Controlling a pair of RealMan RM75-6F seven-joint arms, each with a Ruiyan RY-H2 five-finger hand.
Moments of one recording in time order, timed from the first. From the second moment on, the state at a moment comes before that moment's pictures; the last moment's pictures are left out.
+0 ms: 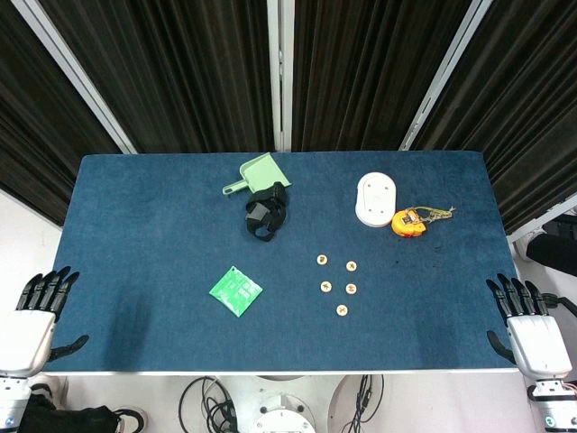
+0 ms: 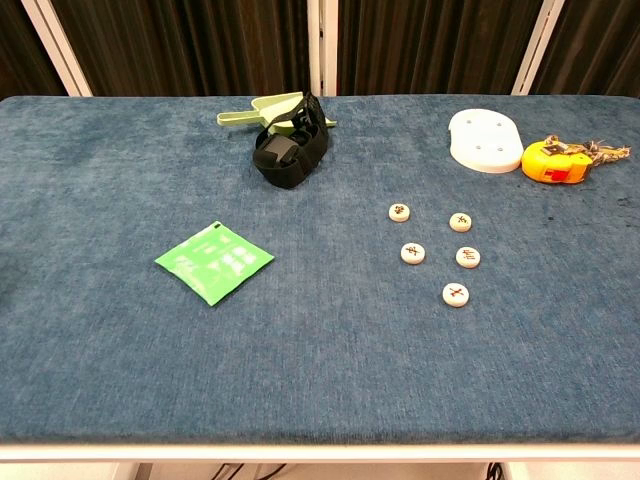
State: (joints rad) left arm -0.05 -1.09 0.02 -1.66 1.62 1.53 0.07; right arm 0.01 -1.13 -0.01 -1.57 -1.57 1.49 -0.16
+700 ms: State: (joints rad) left arm -0.03 -1.09 0.04 -1.67 1.68 1.59 0.09; right arm 0.09 -1.12 0.02 -1.62 -1.55 1.39 -0.22
